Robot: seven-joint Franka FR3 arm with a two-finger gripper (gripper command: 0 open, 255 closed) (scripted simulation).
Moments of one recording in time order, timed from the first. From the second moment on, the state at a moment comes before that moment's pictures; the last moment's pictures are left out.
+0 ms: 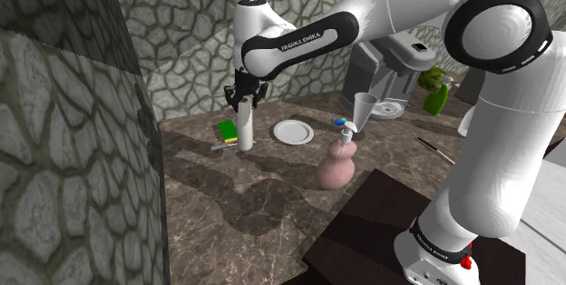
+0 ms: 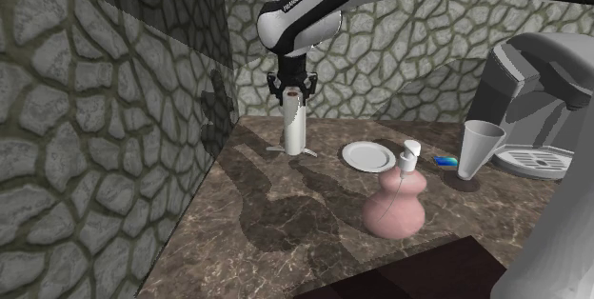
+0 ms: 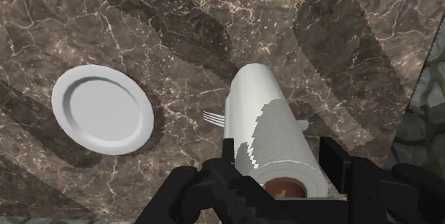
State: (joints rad) arm 0.04 0.22 0.20 -1.83 -0.19 2.22 0.65
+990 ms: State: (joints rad) arm 0.04 0.18 0.21 -1.69 -0.16 2.03 0.62
